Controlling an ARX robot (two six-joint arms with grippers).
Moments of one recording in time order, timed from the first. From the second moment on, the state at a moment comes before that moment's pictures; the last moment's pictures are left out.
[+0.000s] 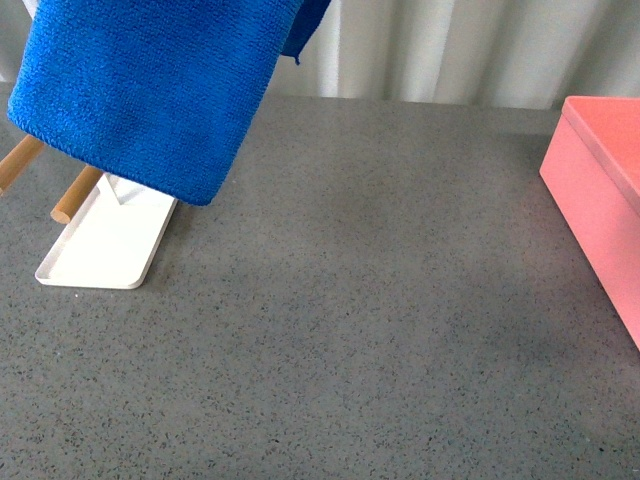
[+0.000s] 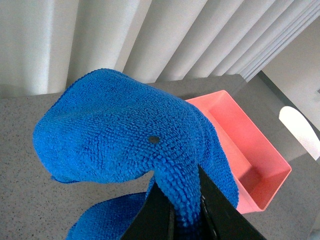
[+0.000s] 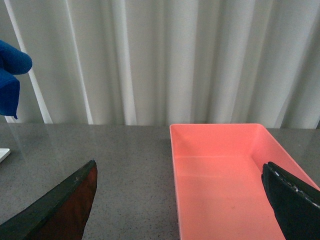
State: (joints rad) left arm -0.19 1.55 1.11 0.16 0.54 -0.24; right arm 0.00 0.00 0.02 0.00 0.00 0.00
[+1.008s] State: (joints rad) left arm -0.19 1.56 1.11 0.16 0.53 -0.24; right arm 0.11 1.46 0.75 0.26 -0.82 0.06
